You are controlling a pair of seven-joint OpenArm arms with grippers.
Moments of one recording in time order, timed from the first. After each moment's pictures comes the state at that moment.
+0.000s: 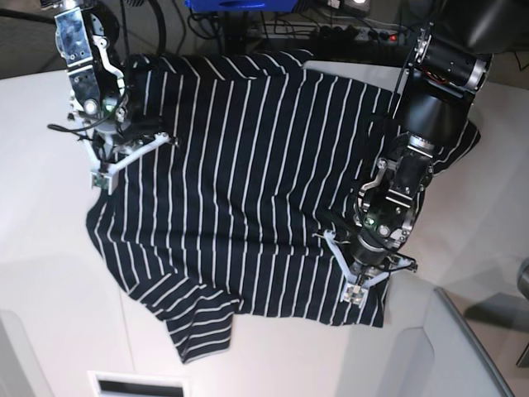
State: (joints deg) left arm -19.2 -15.9 22.9 61.5 -2.0 4.0 27.2; right arm -13.8 8.4 -10.8 94.3 12.6 -24.7 -47.2
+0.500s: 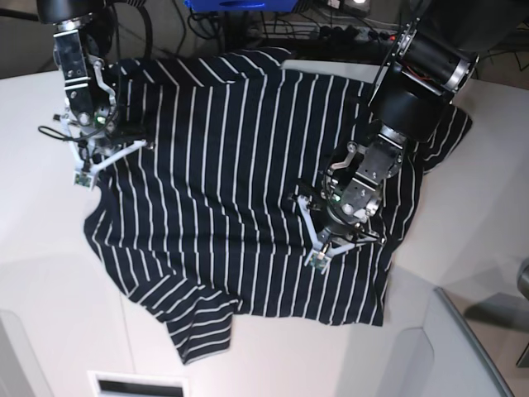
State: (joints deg) left arm -19.3 -11.3 31.3 50.9 -1.6 4.0 27.2; right arm -10.3 8.6 -5.0 79.3 12.0 -24.4 -38.2
